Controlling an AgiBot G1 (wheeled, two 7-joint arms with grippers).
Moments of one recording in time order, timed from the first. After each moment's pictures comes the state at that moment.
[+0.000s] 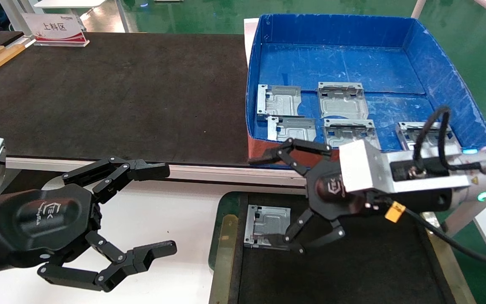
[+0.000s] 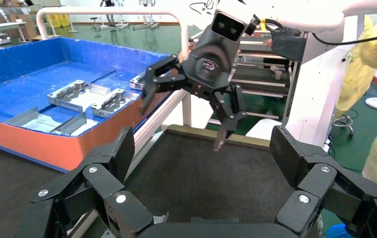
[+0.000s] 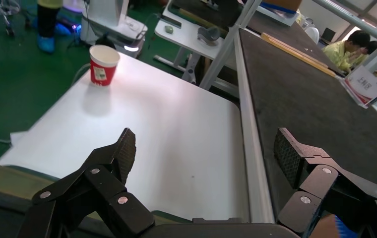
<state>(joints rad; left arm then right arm) -1.09 0.54 0.42 -1.22 0.61 1.41 -0.10 1.61 -0.87 -0.93 0.72 -0.78 -1.58 -0.42</state>
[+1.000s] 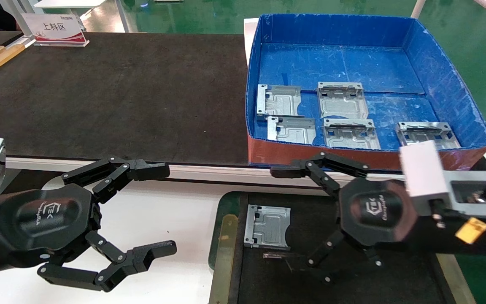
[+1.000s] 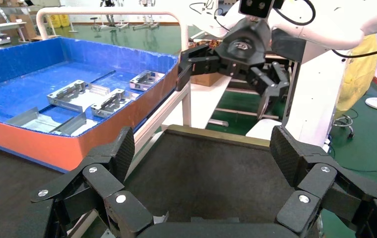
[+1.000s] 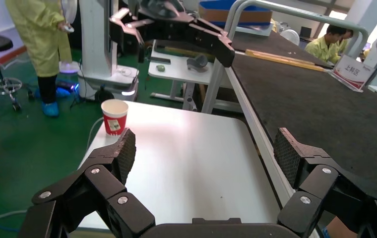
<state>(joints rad) -1.09 0.54 0.42 -1.22 0.61 1.41 -0.10 1.29 -0.72 -0.54 1.06 -0.75 -1.53 -0.06</state>
